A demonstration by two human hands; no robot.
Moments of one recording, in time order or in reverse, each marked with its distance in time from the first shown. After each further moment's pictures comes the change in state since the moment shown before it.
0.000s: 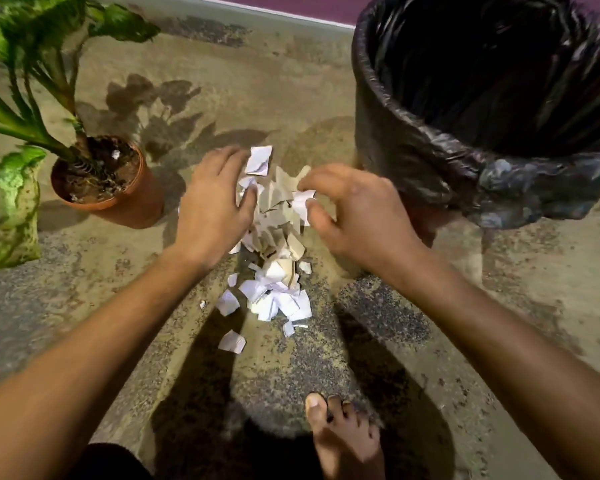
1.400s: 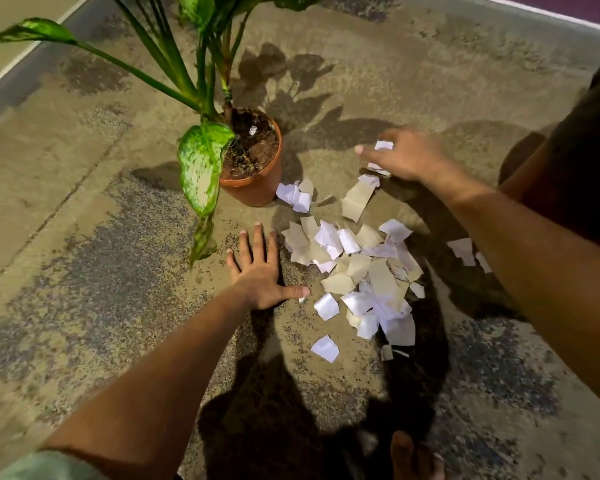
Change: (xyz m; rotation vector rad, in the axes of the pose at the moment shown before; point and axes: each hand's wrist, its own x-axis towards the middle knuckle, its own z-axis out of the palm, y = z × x) left_hand -0.102 -0.150 0.050 0.054 -0.842 -0.571; right_hand 0.167 0.034 0.185 -0.108 -0.546 0.265
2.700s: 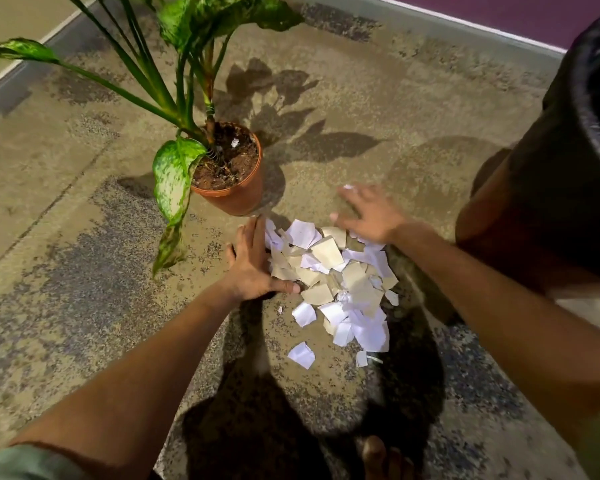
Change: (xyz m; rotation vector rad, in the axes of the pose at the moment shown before) left_hand 0.007 0.021 -0.014 -0.304 0.267 0.155; right_hand -0.047 0.024 0.053 -0.021 -0.276 -0.242
